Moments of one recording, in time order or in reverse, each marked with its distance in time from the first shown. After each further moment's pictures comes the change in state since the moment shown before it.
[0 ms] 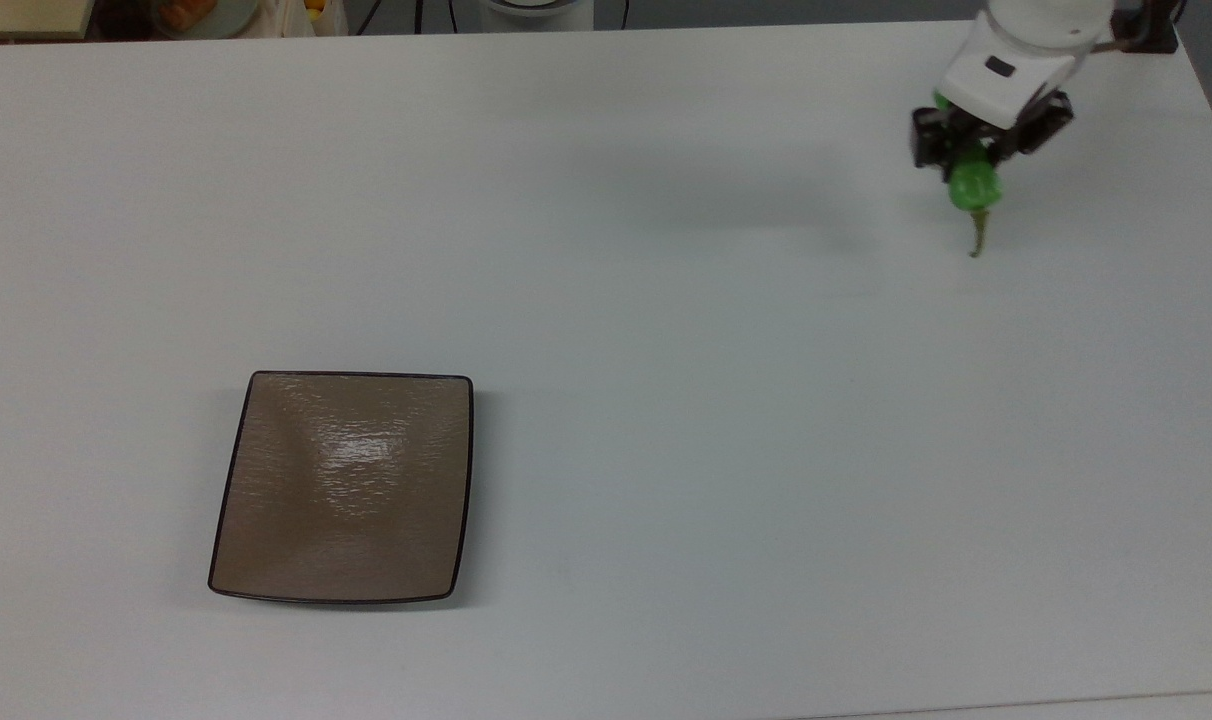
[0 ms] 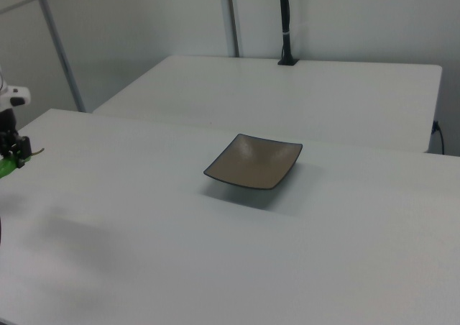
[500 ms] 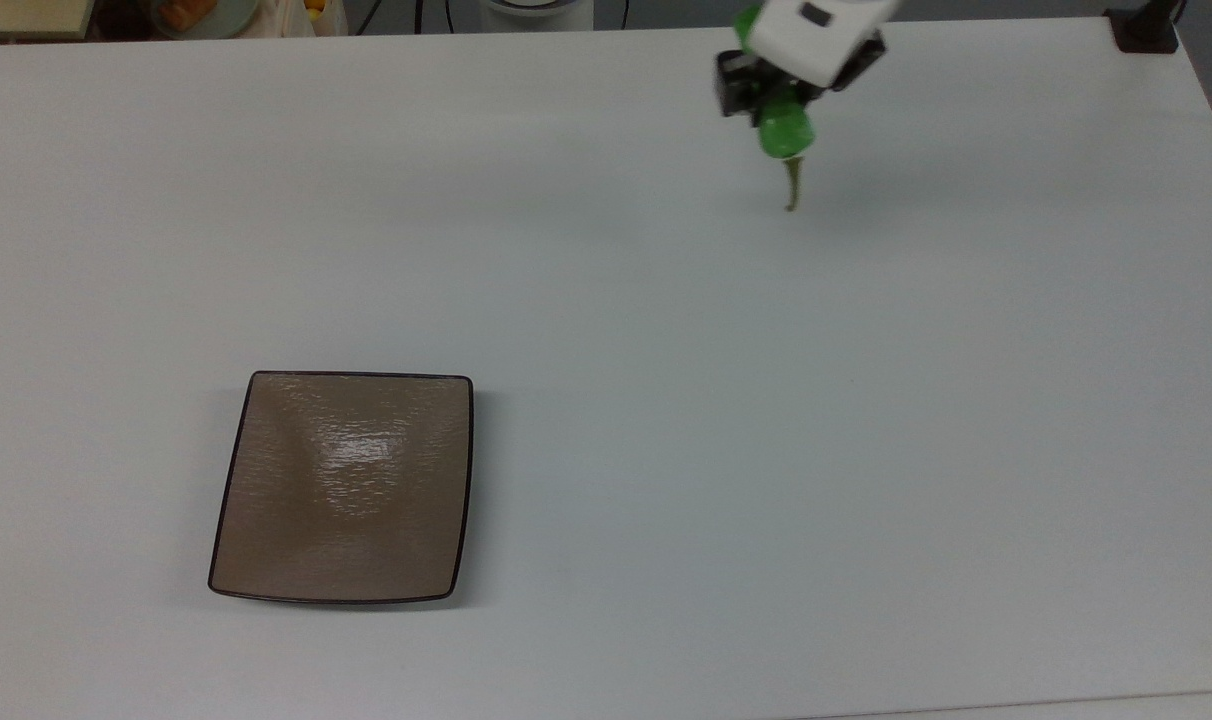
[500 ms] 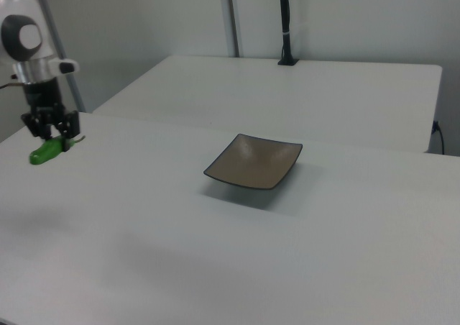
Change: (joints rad) arm -0.111 -0.211 -0.182 -0.038 0.030 -0.356 -0.460
